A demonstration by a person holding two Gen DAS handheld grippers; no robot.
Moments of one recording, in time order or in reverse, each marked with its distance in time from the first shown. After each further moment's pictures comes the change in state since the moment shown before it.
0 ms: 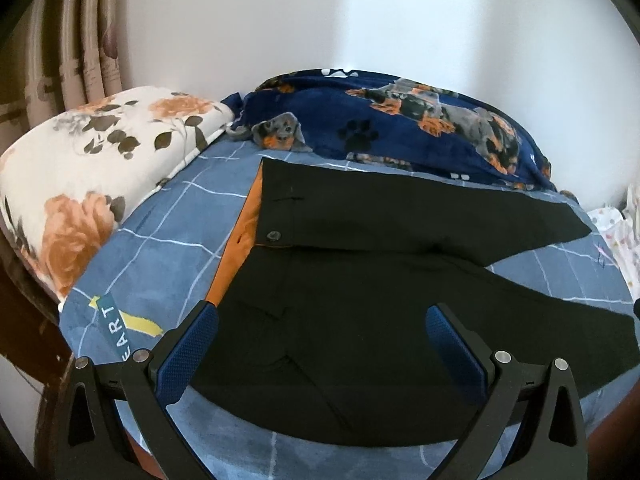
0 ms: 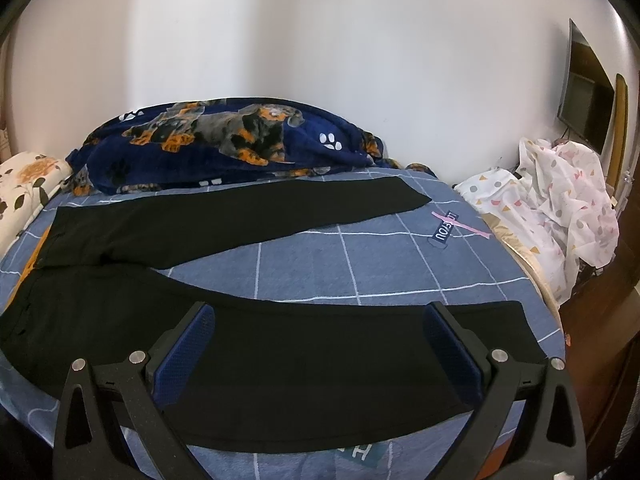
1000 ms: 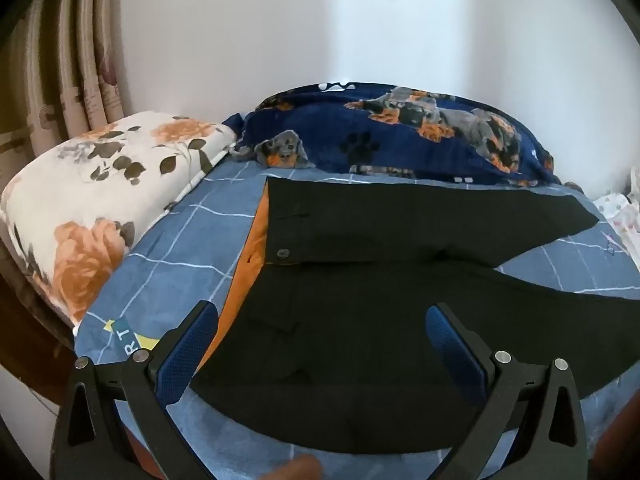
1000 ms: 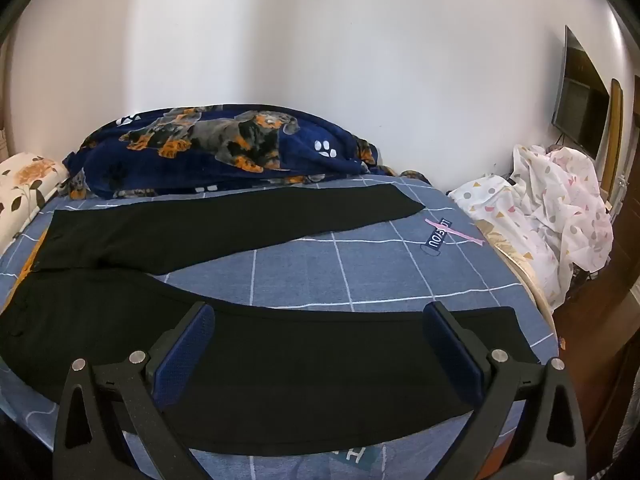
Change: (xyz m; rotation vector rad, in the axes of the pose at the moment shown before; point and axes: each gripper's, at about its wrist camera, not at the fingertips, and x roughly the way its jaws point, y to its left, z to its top) left arm -0.007 -0.007 0.002 0.066 -0.048 0.049; right arm -0.009 -0.004 0.006 -0.008 -0.018 -0.017
